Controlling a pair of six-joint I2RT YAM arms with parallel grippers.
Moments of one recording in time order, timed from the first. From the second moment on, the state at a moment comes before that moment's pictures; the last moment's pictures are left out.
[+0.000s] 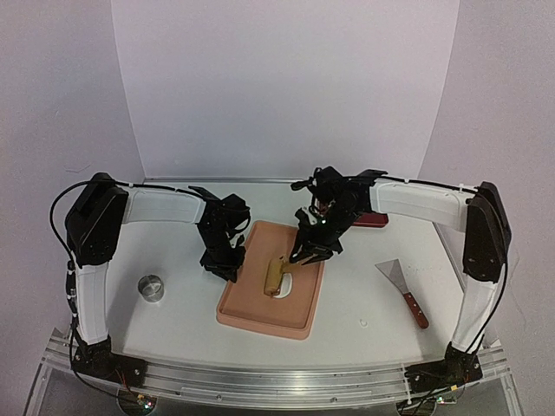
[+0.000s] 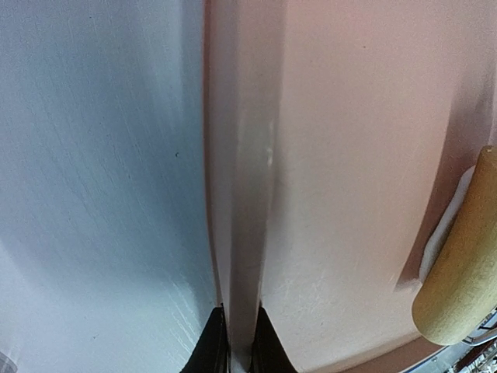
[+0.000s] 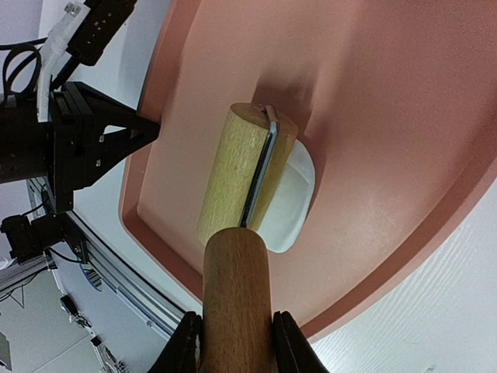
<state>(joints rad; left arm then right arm) -0.75 2.03 1.46 -0.88 0.21 -0.54 0.76 1.92 1.55 -0.85 -0.42 0.57</state>
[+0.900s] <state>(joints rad) -0.74 2.08 1.53 -0.94 0.22 -0.52 0.67 1.97 1.84 -1.08 -0.56 0.54</state>
